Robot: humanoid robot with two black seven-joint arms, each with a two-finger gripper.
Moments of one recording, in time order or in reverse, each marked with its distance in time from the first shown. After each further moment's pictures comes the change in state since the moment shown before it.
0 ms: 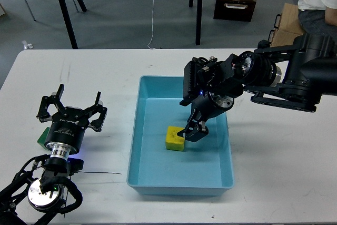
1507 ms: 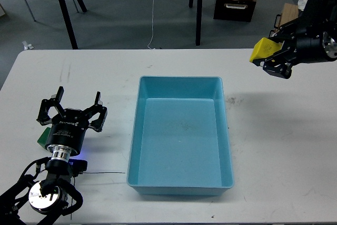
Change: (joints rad) left arm 0.015 -0.063 0.004 0.001 -0.172 -0.073 0.000; right arm 0.008 -0.459 0.138 0.227 -0.246 0.010 0.000
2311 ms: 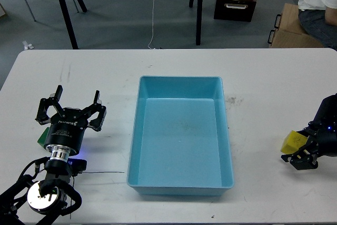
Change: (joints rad) left arm 0.000 0.005 0.000 0.000 0.000 -0.014 0.000; right arm -0.692 -0.194 0.242 -0.014 -0.052 0.004 0.000
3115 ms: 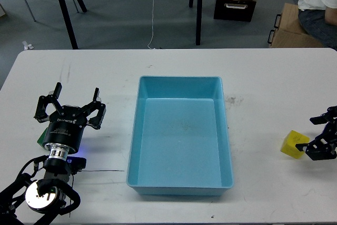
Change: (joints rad) left arm 0.000 0.012 -0.003 -0.023 0.000 -0.005 0.000; right arm -0.003 -0.110 0.052 0.093 0.000 -0.001 0.000
